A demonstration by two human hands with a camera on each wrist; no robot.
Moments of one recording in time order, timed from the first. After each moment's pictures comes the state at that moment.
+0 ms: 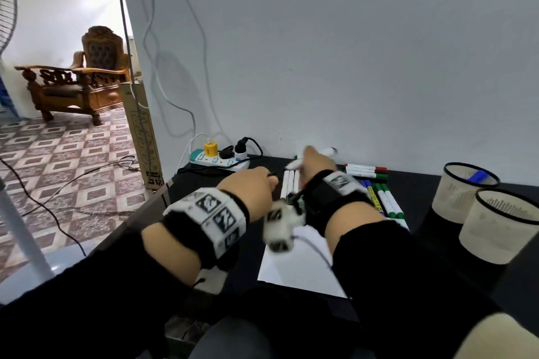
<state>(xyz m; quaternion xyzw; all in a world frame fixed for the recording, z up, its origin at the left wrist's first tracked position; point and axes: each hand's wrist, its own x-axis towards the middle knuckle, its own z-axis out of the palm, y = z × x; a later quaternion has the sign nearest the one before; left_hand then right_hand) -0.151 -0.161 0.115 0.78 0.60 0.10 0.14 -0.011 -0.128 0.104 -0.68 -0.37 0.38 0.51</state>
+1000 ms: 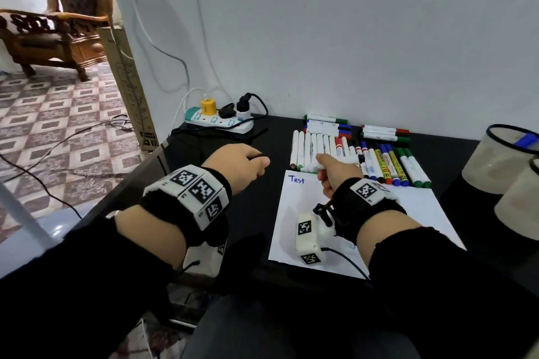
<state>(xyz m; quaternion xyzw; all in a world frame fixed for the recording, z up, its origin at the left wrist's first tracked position) -0.181 -0.098 0.060 0.74 0.58 0.18 0.30 0.014 -0.096 -0.001 -0.72 -0.27 0.42 0.49</state>
